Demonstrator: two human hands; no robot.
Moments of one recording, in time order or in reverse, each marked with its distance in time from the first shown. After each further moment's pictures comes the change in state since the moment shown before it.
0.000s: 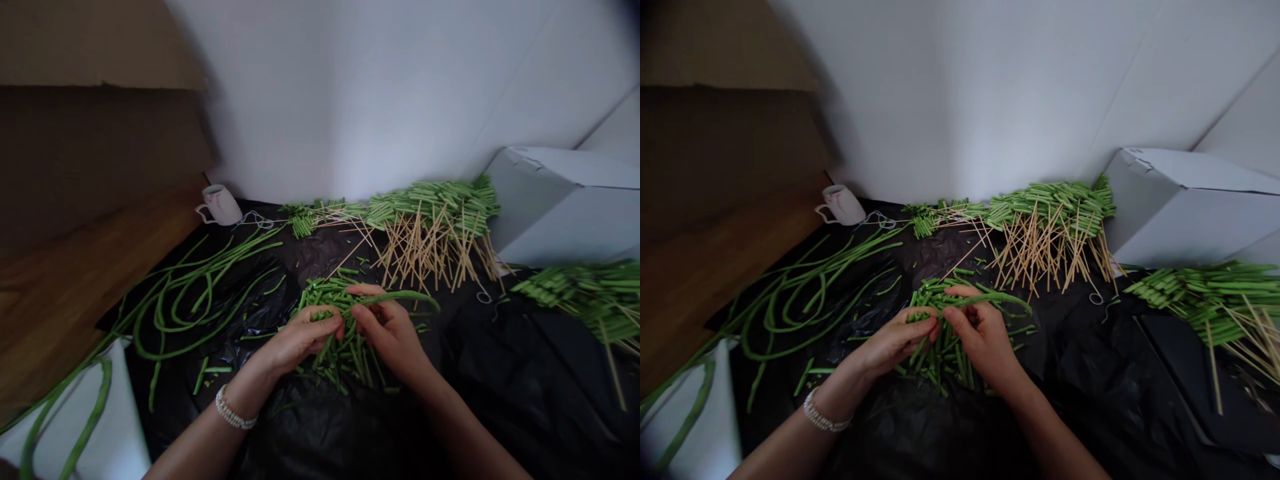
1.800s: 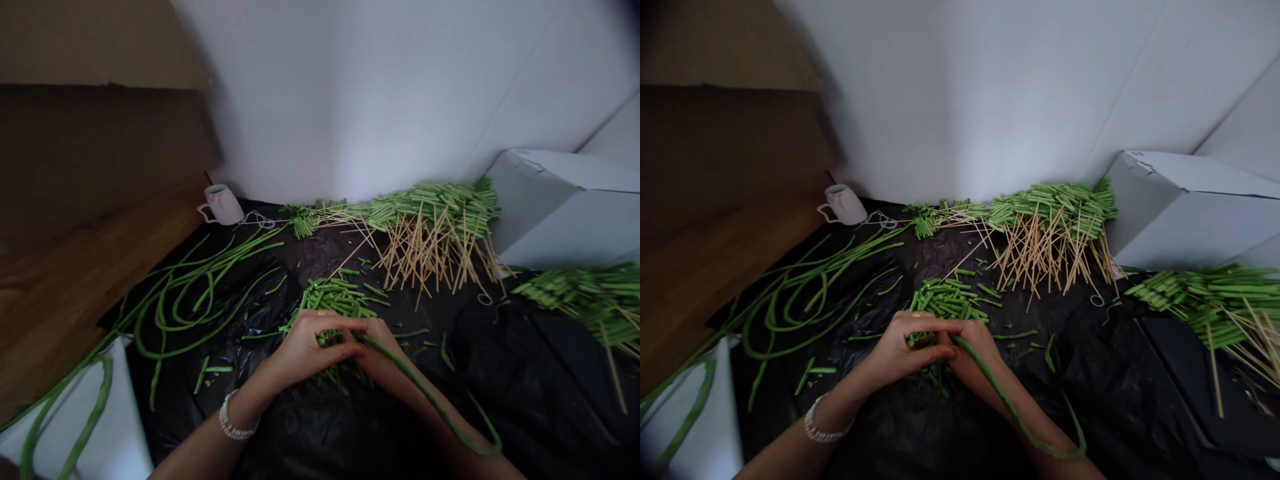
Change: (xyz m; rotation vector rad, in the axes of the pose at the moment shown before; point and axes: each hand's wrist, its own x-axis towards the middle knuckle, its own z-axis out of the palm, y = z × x) left_hand -0.006 -0.002 0.009 0.731 0.090 0.653; right_hand -0.005 0.027 0.016 -0.341 -0.264 -0.005
